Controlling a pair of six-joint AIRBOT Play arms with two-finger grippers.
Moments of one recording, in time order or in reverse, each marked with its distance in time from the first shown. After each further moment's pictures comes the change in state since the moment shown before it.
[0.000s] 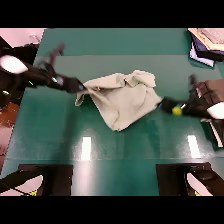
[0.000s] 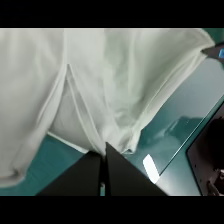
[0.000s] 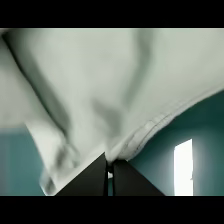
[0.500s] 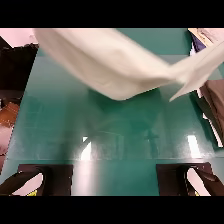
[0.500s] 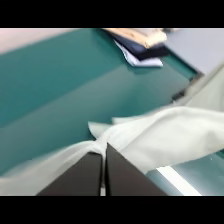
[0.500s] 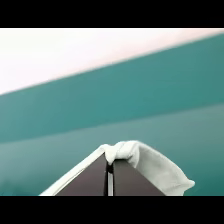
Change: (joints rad) left arm 0.158 0.165 0.697 0.028 -0.067 -0.064; right arm -0.443 0.030 0.862 -0.095 0.294 -0.055
